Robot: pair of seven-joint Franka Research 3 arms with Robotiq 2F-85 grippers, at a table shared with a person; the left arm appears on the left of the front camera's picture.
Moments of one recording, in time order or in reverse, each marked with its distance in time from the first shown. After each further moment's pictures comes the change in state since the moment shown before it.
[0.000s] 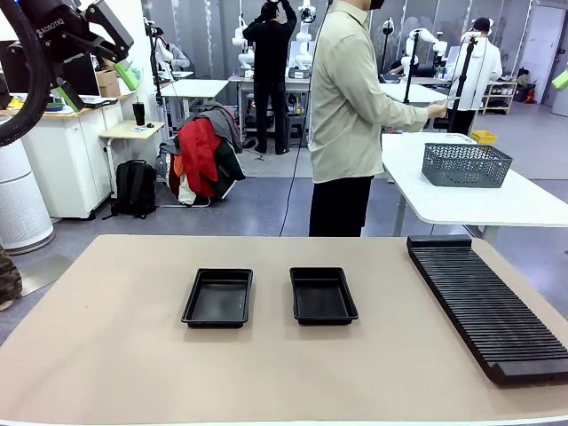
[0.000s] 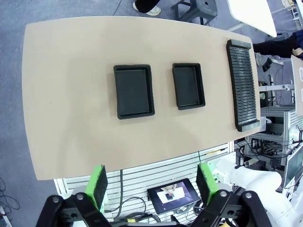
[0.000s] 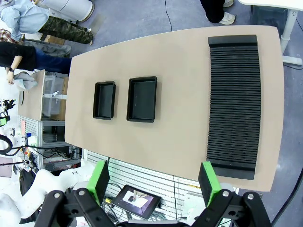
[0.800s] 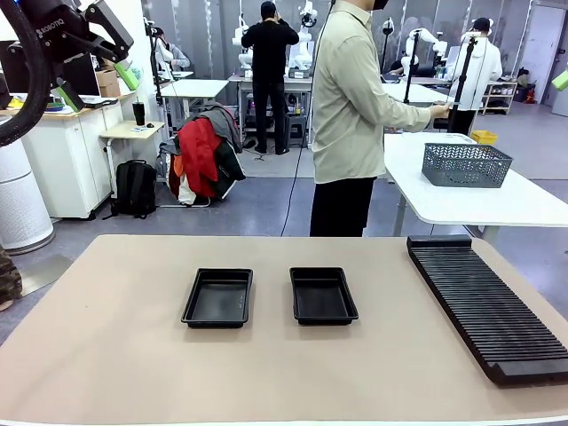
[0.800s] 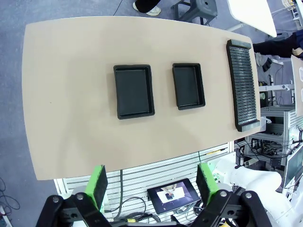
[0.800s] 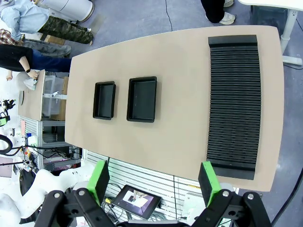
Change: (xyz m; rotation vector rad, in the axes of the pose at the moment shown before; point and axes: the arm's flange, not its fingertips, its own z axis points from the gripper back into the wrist) left arm 0.000 0.000 0.000 0.000 0.000 0.000; right arm 0.000 0.000 0.000 0.000 0.000 0.000
